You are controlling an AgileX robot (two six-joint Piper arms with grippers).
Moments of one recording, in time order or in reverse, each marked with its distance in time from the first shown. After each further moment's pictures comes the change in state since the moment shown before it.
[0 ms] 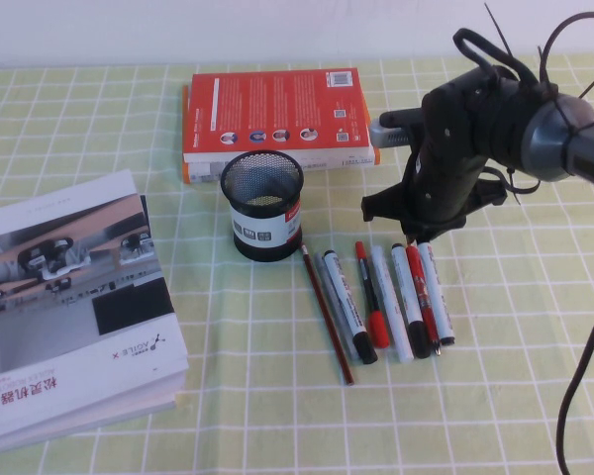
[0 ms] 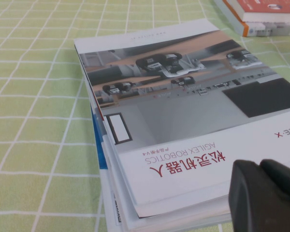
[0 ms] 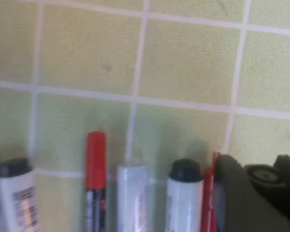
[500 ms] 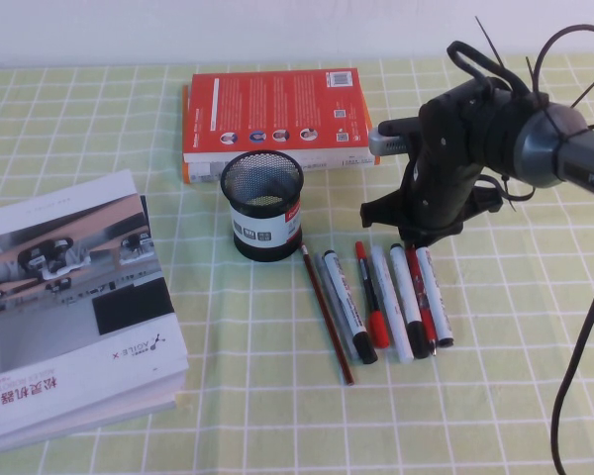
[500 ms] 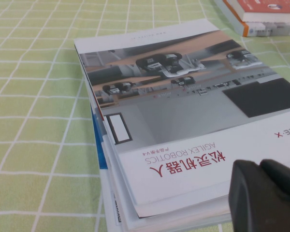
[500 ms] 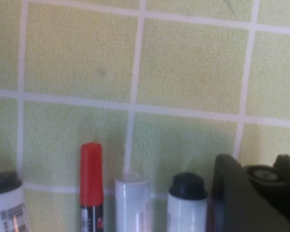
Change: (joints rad) right arm -0.004 0.034 -0.002 0.003 -0.024 0.000; left arm 0.000 0.000 0.000 0.000 0.000 0.000
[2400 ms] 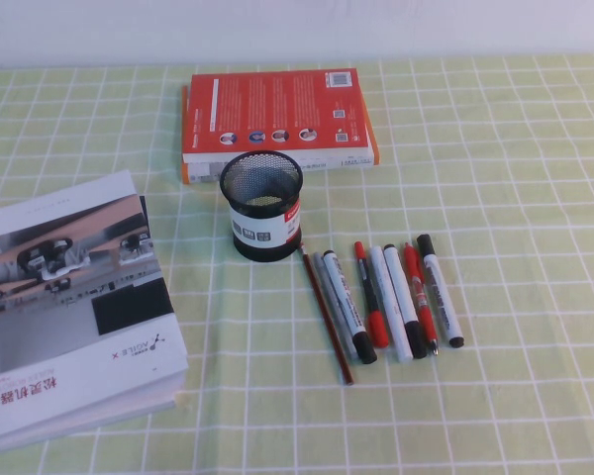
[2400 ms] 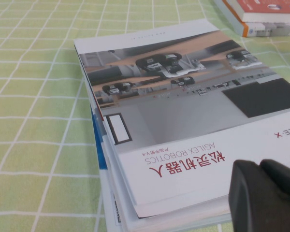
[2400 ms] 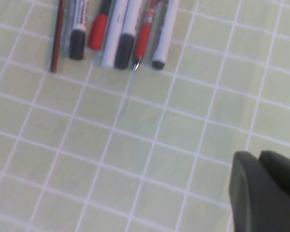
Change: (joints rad) right arm 0.102 -1.323 0.966 -0.034 0.004 -0.092; left arm 0.000 0.000 0.000 0.000 0.000 0.000
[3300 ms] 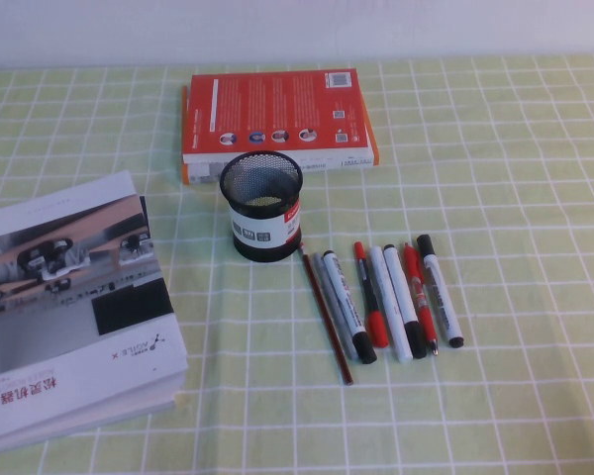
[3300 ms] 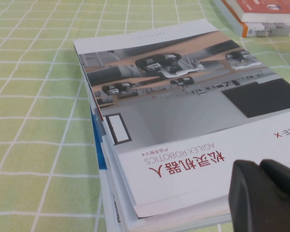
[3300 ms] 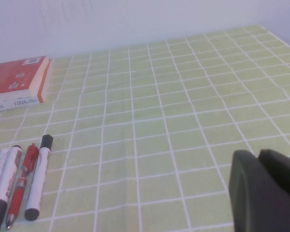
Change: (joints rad) right arm -0.550 -0.842 0.803 0.006 -0.713 0.007; left arm 0.000 0.000 0.000 0.000 0.000 0.000
